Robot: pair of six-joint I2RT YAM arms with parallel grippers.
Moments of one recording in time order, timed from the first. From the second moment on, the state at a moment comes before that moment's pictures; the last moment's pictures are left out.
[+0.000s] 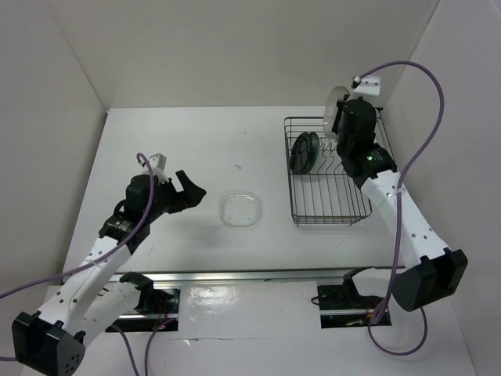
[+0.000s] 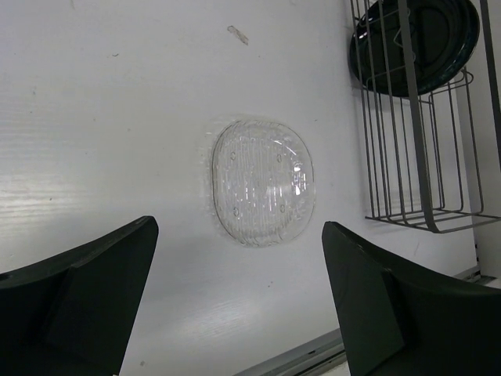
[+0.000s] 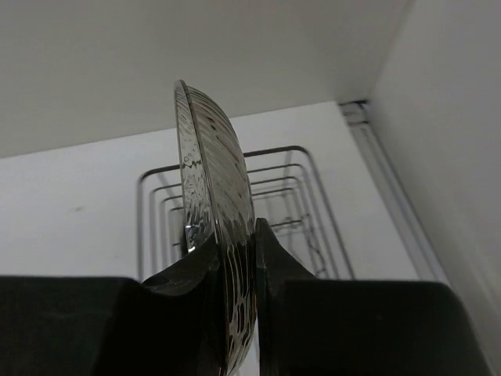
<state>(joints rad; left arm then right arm) -0.32 0.82 0.65 -0.28 0.08 -0.62 0.35 1.26 1.31 -0.21 0.52 0.11</state>
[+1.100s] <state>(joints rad) -0.32 0.81 0.65 -0.29 0.13 -0.64 0.16 1.57 1.28 -0.22 0.38 0.11</state>
